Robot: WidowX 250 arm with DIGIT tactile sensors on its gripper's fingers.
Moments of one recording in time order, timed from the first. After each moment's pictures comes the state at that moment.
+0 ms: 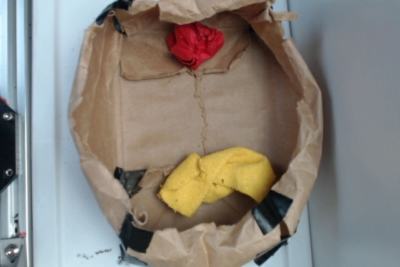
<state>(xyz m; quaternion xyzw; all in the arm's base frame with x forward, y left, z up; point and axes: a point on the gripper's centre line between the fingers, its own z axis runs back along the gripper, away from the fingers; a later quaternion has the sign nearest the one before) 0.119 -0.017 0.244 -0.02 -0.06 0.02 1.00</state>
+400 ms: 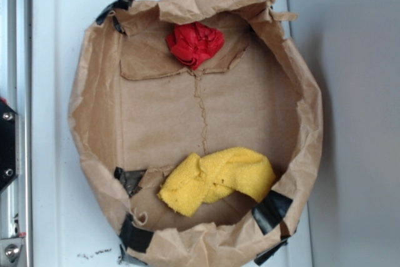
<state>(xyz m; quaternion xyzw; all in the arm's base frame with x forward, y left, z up) 0.118 -0.017 0.241 -0.02 -0.06 0.02 1.00</state>
